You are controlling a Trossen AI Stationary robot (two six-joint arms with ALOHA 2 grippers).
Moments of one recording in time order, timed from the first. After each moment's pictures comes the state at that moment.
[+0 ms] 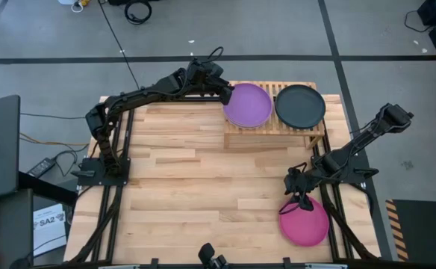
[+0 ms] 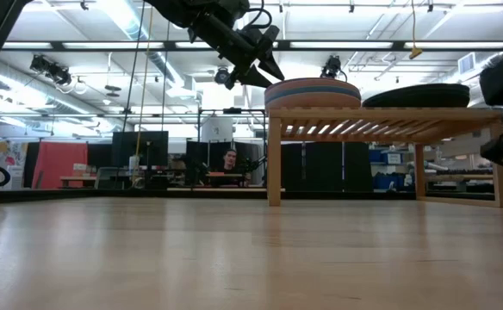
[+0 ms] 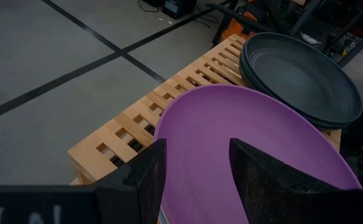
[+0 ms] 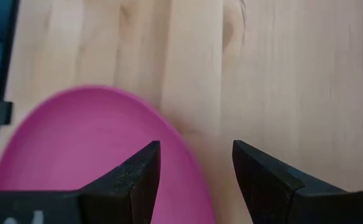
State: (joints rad) left arm 0.51 1.83 1.64 -0.25 0.03 -0.27; right arm 0.55 0.90 0.26 -0.32 -0.05 0.61
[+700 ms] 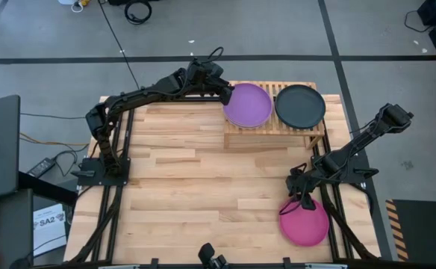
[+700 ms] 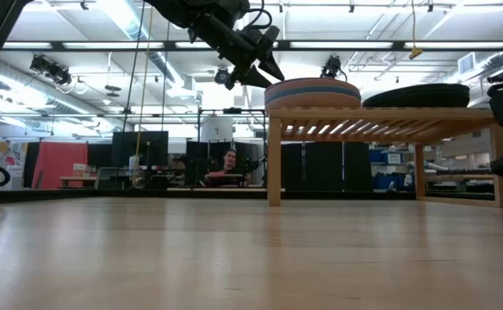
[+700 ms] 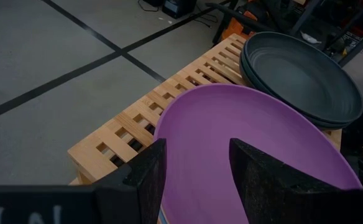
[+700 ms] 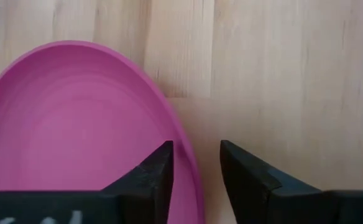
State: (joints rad) left arm 0.51 1.83 1.64 -0.25 0.03 -0.27; right arm 0.55 0.90 0.21 -0.32 -0.10 0.61
